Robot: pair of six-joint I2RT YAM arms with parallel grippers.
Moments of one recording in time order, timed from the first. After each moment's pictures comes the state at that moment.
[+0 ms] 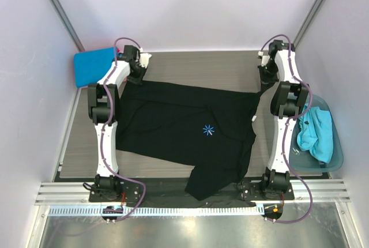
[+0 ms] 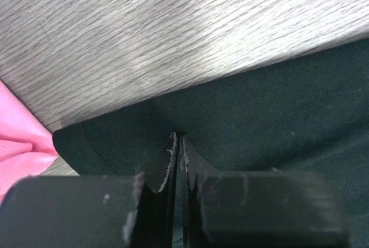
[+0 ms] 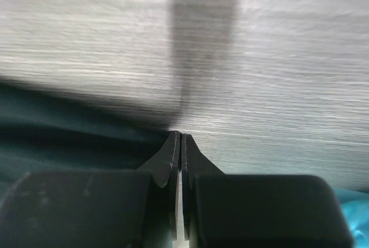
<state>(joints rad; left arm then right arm) -0.09 2.38 2.01 -0.72 0.14 0.34 -0.14 2.53 2.41 -1.35 -0.07 -0.18</state>
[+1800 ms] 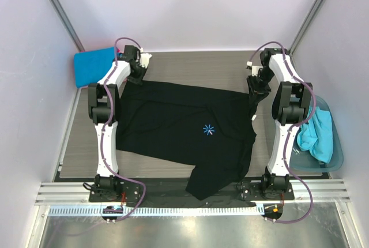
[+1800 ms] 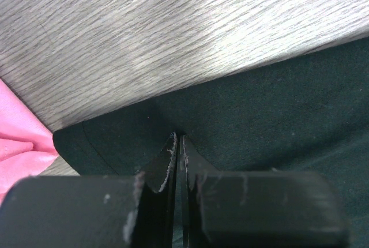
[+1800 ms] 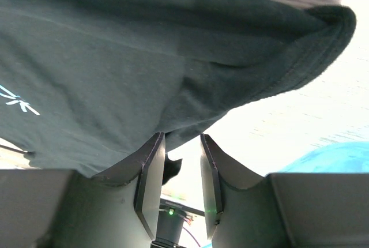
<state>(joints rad) -0.09 2.38 2.01 -0.72 0.13 0.35 -0.06 2.25 1.99 -1.34 -0.23 -0.21</state>
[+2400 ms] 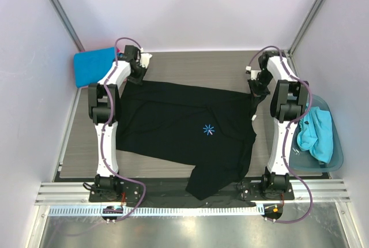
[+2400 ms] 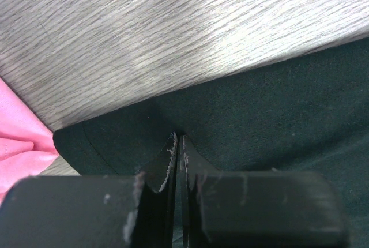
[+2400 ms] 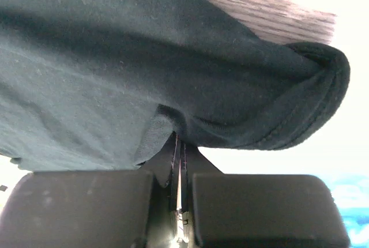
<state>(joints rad) -0.09 2.38 2.01 -0.72 0.12 0.35 -0.07 2.34 2.00 -1.34 -0.19 -0.23</state>
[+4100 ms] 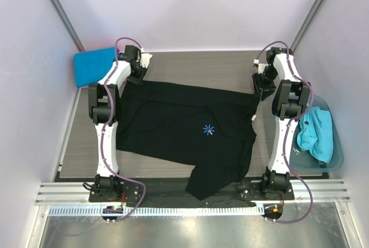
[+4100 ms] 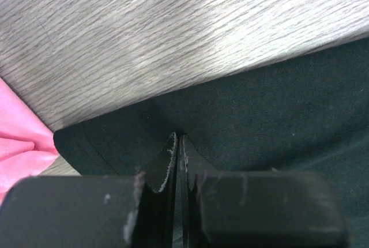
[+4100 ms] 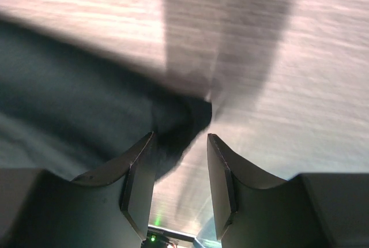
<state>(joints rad) -0.10 2.38 2.01 -0.72 0.12 0.35 -0.13 2.43 2.21 -1.33 -0.17 -0.23</state>
